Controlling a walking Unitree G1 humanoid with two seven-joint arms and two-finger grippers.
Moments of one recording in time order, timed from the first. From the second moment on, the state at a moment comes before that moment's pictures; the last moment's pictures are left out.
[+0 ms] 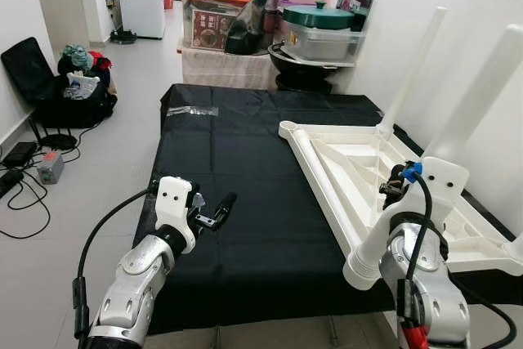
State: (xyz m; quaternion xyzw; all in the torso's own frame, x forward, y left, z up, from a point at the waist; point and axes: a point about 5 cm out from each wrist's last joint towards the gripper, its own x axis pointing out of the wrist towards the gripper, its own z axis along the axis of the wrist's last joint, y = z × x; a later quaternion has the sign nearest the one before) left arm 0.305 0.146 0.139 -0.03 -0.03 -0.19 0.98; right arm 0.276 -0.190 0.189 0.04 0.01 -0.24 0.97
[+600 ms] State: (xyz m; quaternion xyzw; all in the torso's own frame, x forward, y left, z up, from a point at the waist) left arm 0.305 0.146 0.139 -0.03 -0.03 -0.19 0.98; right arm 0.276 -0.191 0.190 0.04 0.00 -0.23 0.97
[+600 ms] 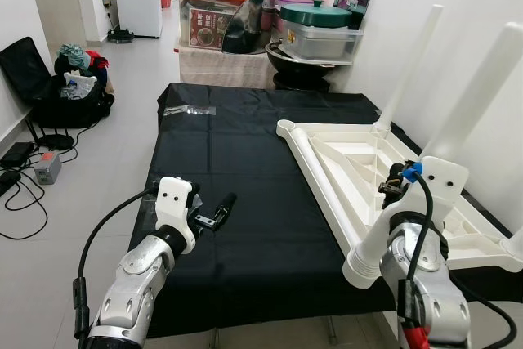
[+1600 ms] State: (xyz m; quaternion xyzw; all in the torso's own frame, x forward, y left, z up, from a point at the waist) left arm 0.306 0.146 0.138 -0.03 -0.03 -0.19 0.98; right arm 0.281 -0.198 0.202 0.04 -0.05 -0.16 0.98
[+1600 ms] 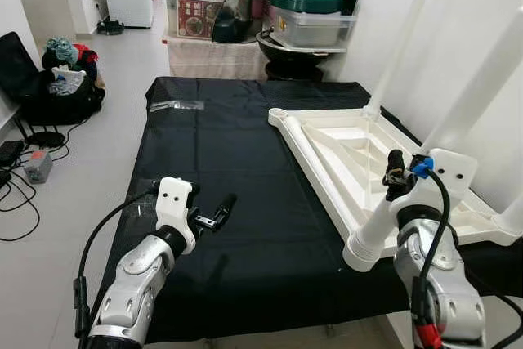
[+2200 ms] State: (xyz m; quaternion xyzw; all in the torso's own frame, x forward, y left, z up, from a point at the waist) left arm 0.306 0.146 0.138 -0.02 -0.03 -0.19 0.98; right arm 0.283 -0.193 0.203 0.03 -0.05 -0.14 0.99
